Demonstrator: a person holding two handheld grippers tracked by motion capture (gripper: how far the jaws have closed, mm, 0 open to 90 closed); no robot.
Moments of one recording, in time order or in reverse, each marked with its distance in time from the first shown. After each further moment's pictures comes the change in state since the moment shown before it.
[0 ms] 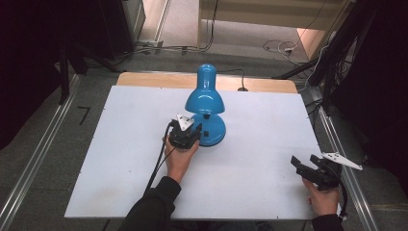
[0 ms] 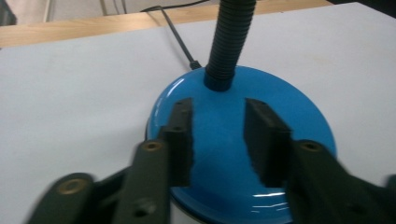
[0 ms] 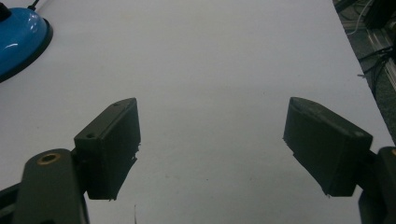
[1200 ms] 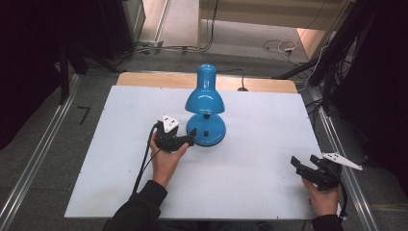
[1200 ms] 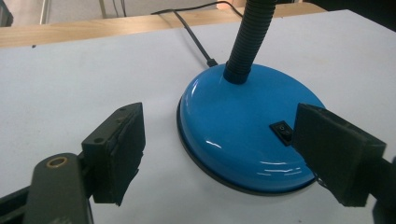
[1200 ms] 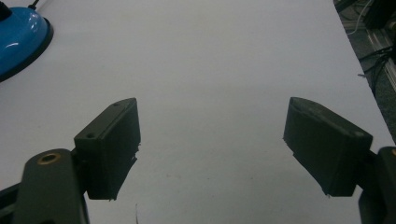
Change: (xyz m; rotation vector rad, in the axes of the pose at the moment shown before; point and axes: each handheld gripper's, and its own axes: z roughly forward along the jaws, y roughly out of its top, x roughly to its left) left arm 0.029 -0.002 -0.034 -0.004 -0.043 -0.015; right arm 0.001 0.000 -0.001 0.000 0.001 0.000
